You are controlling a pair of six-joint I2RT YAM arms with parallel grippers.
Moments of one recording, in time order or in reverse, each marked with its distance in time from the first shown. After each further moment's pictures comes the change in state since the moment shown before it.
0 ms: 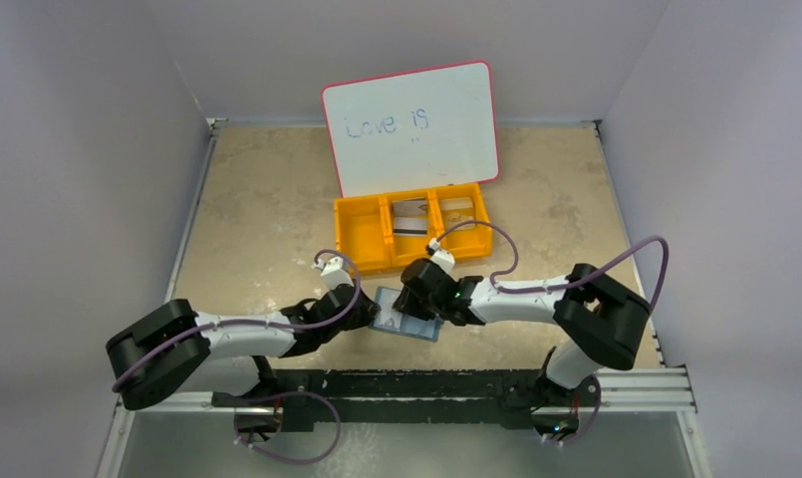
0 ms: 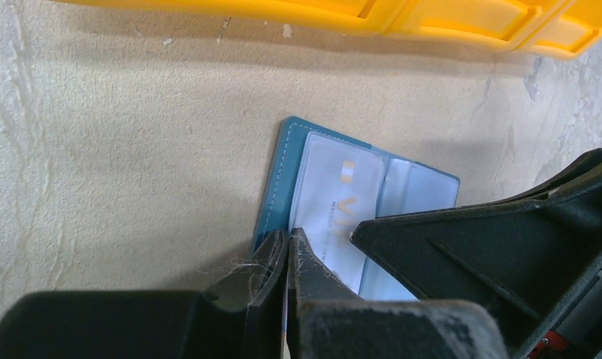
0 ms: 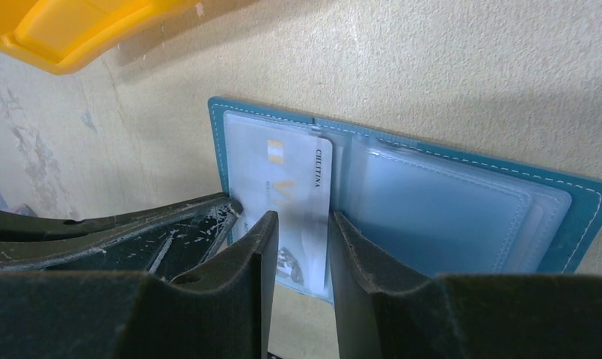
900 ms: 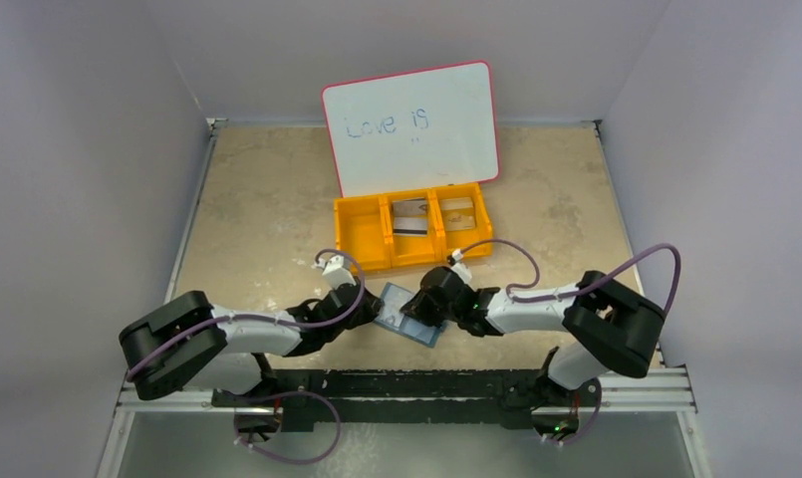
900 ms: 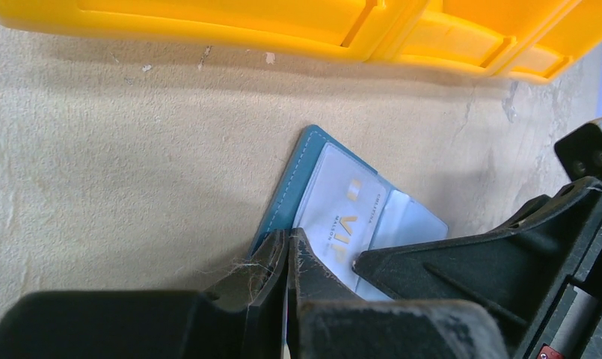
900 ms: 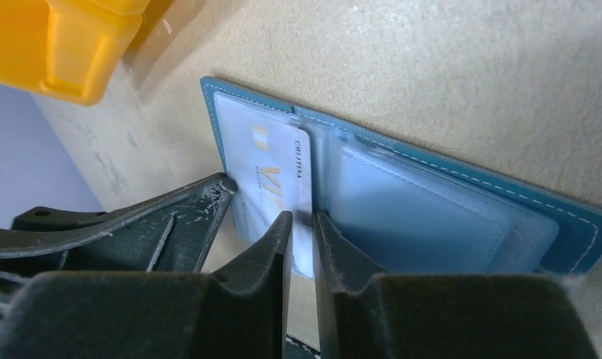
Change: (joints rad) left arm 0.000 0.084 -0.008 0.135 -0.023 -0.011; right arm -0.034 -0.066 -0.159 0.152 -0.055 0.216
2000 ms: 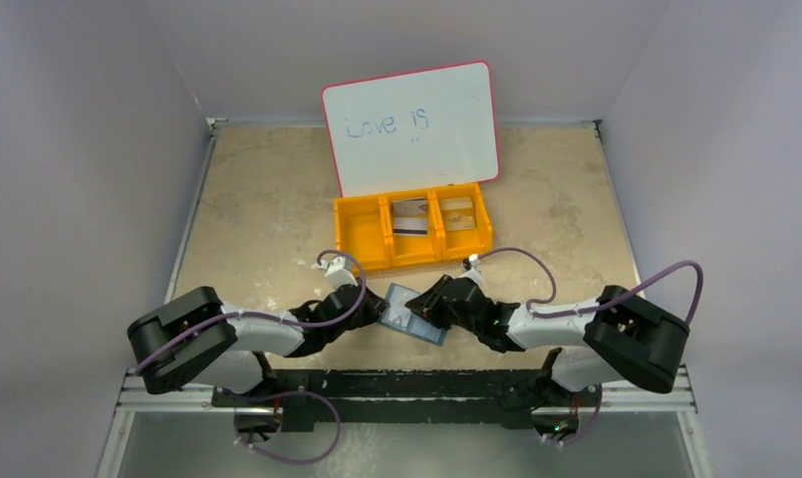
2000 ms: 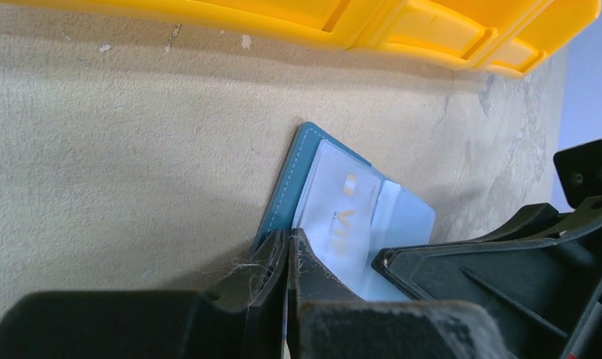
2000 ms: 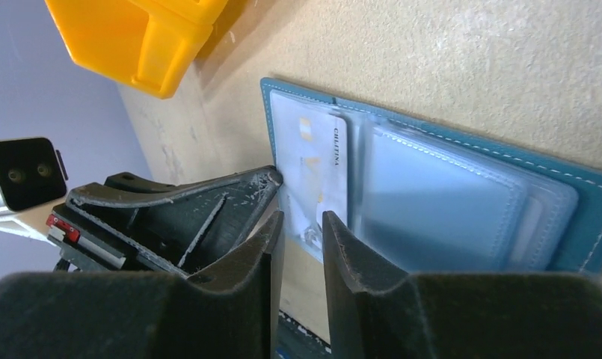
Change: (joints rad) left arm -0.002 0.047 -0.016 0.100 0.041 -0.039; right arm 0.000 -0.142 -0.232 0.307 0.051 0.016
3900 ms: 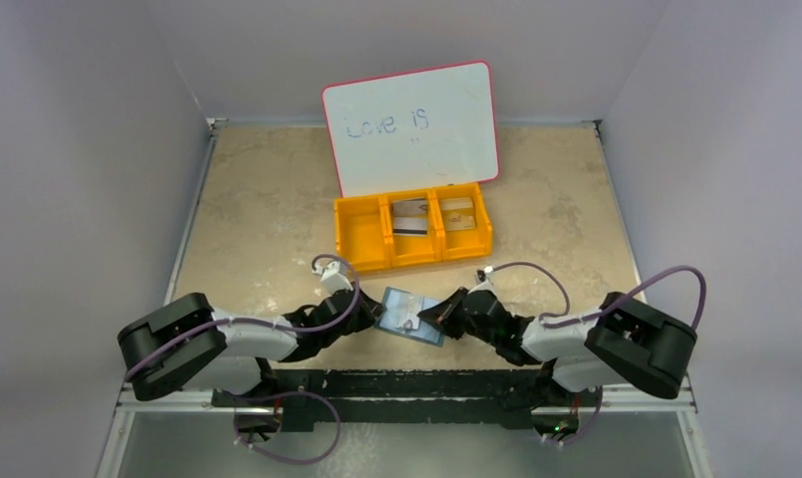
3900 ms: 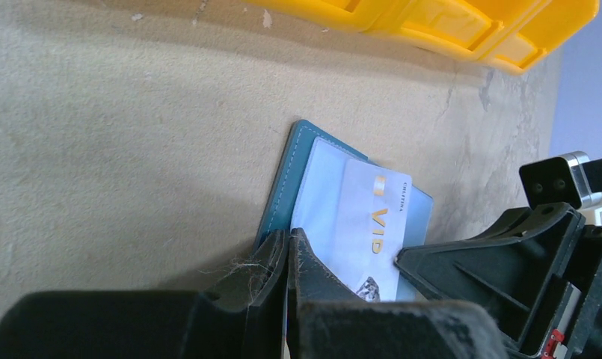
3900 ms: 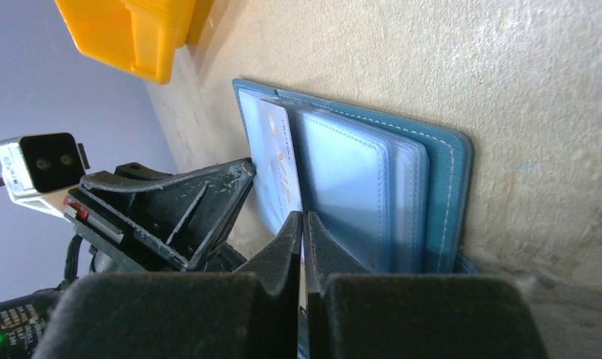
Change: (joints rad) left arm -0.011 -0.050 -0.040 -0.006 -0.019 -0.039; right arm -0.041 -0.021 -0.182 0.229 -0.069 0.048
